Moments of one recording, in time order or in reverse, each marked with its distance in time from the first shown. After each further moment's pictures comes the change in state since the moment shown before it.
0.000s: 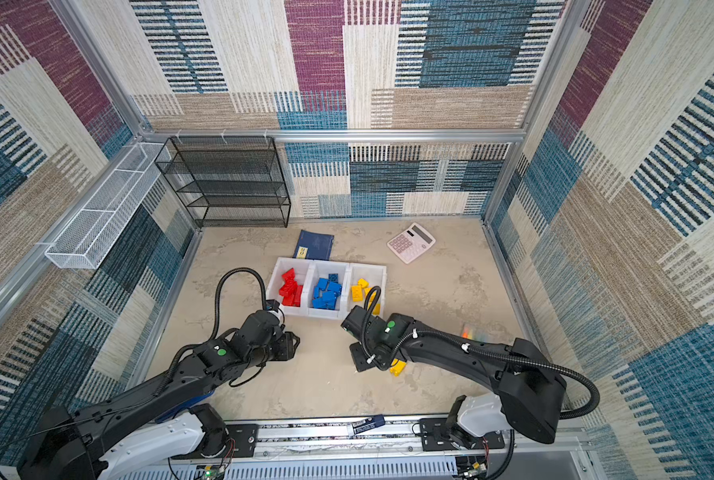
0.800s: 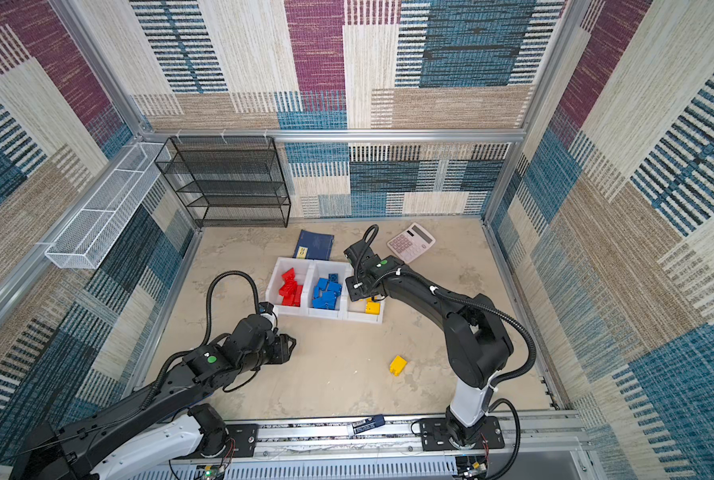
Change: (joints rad) left arm 0.000 -0.091 -0.027 -0.044 -0.002 -0.016; right arm -0.292 0.335 0.372 0.104 0.065 -0.280
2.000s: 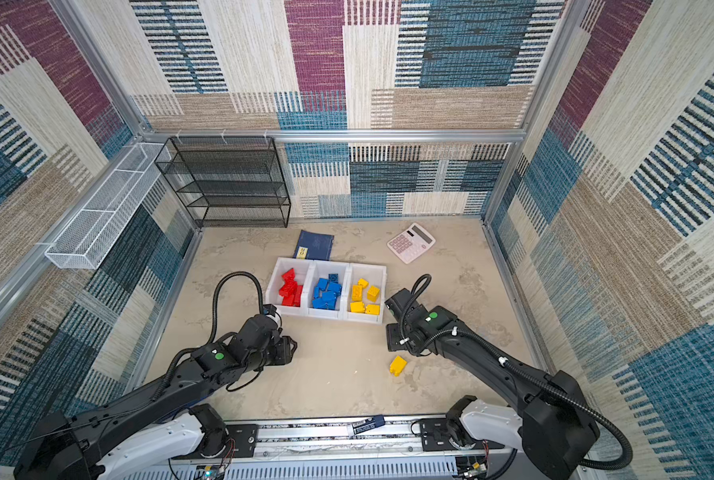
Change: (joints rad) left arm 0.000 0.071 -0.006 0.025 0.004 -0.018; right arm -0.007 -0.575 -0.573 -0.149 0.007 0.272
